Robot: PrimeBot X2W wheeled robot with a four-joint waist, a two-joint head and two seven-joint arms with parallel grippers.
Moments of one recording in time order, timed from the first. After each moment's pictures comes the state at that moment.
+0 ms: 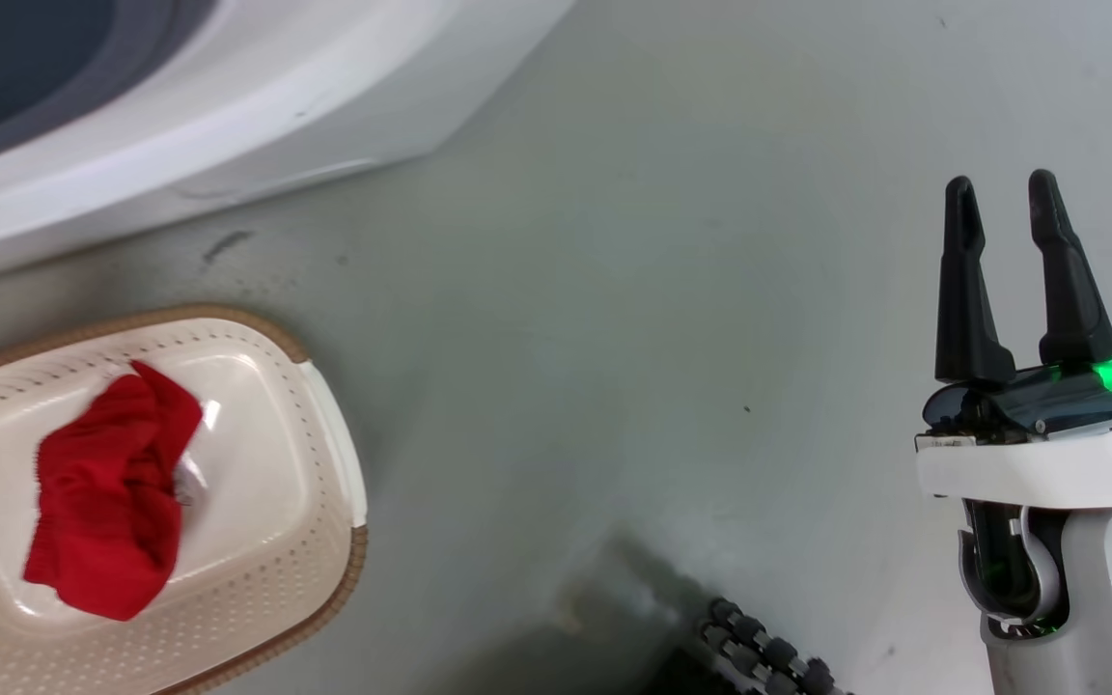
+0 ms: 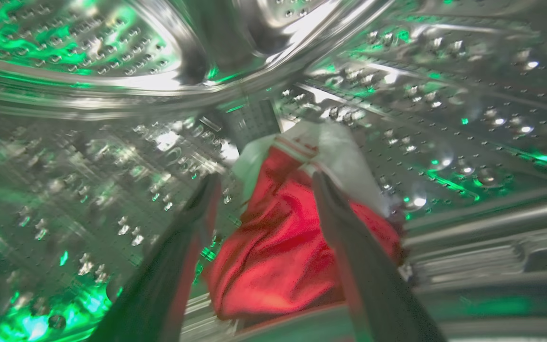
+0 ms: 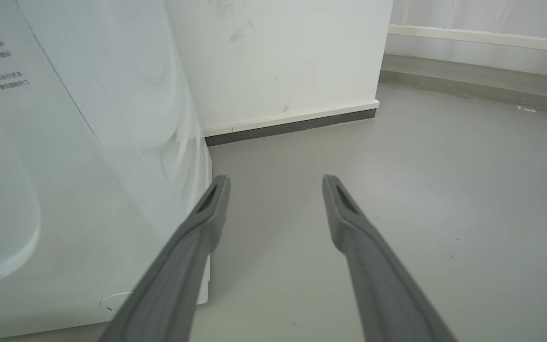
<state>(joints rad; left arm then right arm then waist) -1.51 0.67 -0.30 0.68 -0.43 -0.13 0.69 -0.28 -0.05 0.05 -0.08 0.35 0.13 -0.26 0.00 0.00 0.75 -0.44</state>
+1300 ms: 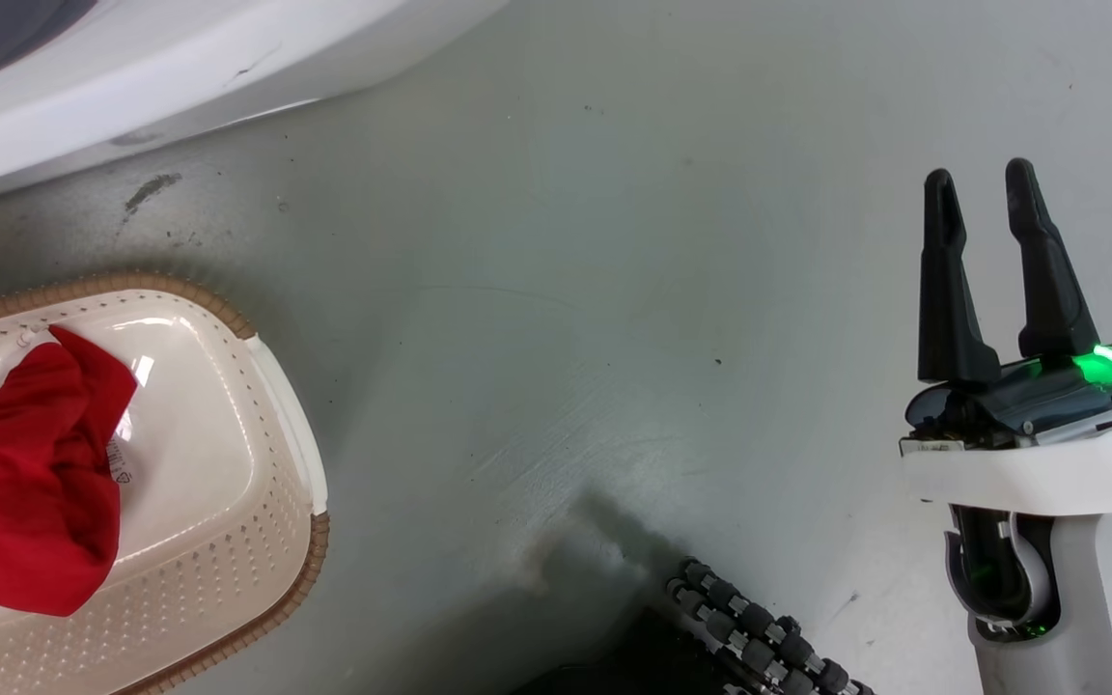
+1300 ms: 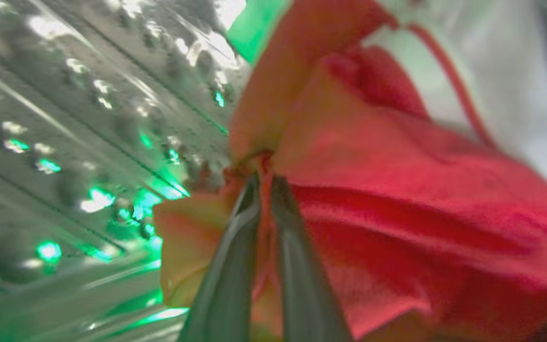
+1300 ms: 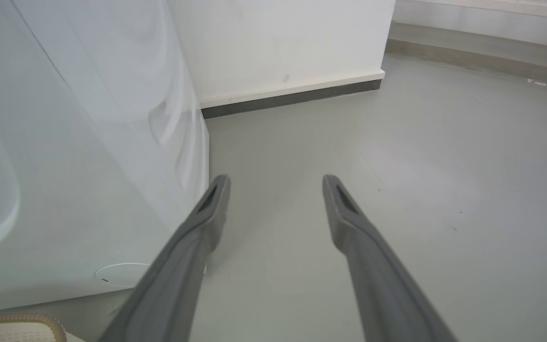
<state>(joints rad) -1.67 0.70 -0.41 0.96 -0.42 -0.12 0.80 -0.29 -0.05 0.08 -0.11 0.40 0.13 -0.26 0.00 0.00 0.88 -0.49</state>
